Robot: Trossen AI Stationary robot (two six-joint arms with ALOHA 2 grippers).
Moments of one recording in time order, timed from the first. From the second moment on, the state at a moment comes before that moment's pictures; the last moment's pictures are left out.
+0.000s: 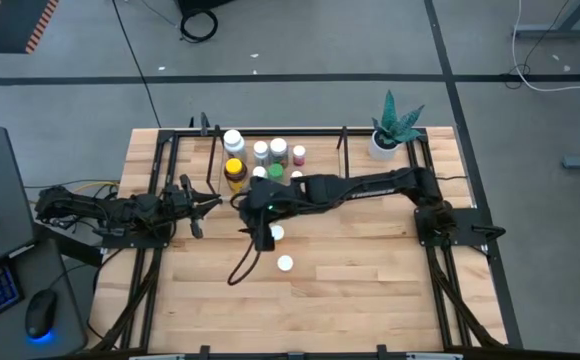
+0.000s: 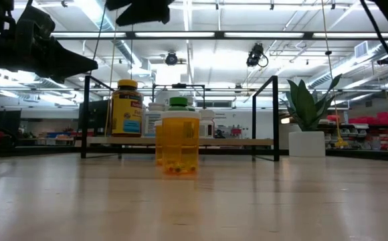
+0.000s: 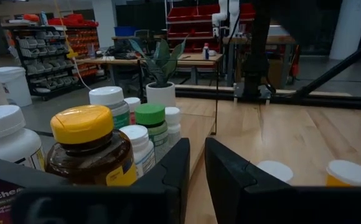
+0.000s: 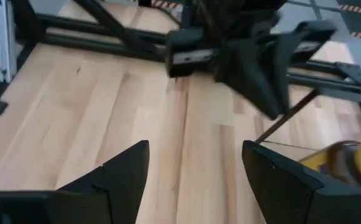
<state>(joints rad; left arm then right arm) -0.15 0.16 0.01 0.16 -0.49 0.01 0.11 2.10 2.05 -0.60 0.07 -0.08</state>
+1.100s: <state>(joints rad) -0.15 0.16 0.01 0.16 -0.49 0.01 0.12 2.14 1.86 -0.65 0.06 -0.08</state>
